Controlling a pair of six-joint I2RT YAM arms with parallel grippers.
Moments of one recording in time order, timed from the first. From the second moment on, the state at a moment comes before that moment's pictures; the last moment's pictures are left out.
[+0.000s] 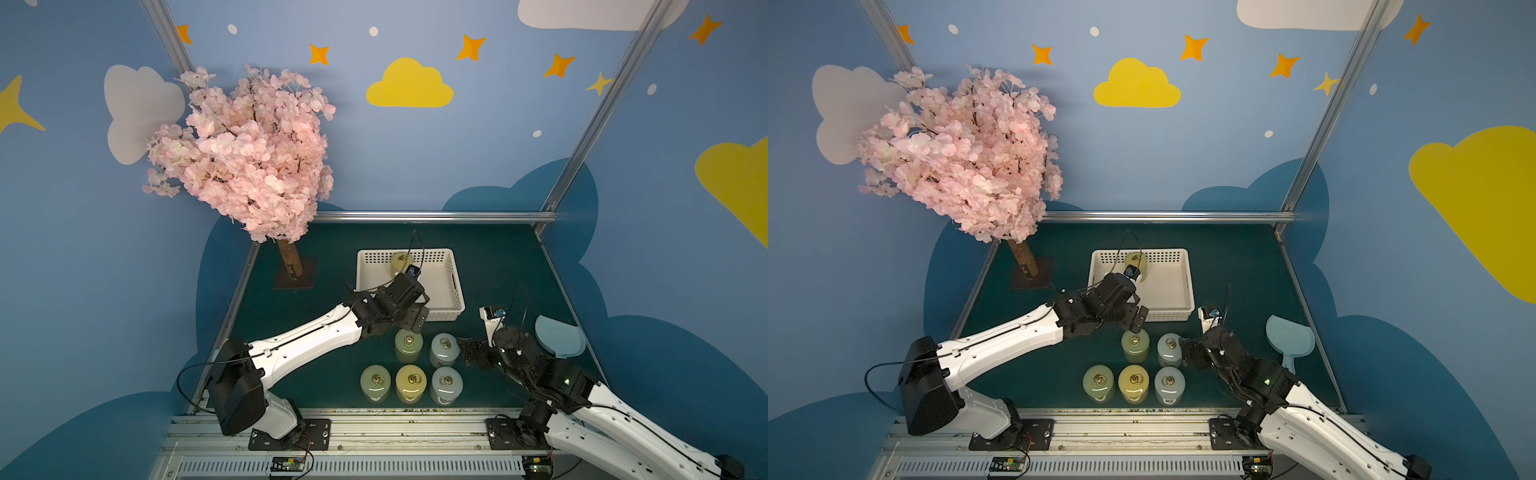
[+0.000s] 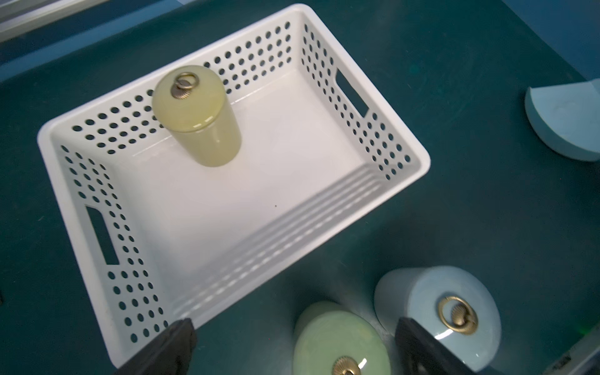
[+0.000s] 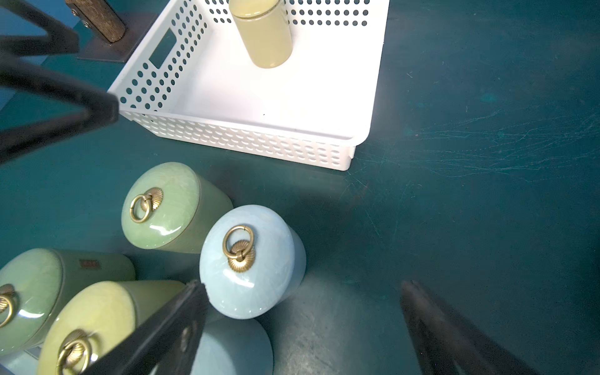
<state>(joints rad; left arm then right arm) -0.89 1.51 1.26 -0.61 -0.26 -0.32 0.89 0.62 0.60 -0.69 0.32 0.46</state>
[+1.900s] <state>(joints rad) -0.58 2.26 1.82 -0.42 -0.21 -0.27 0.86 0.64 0.55 -0.62 0.30 0.40</state>
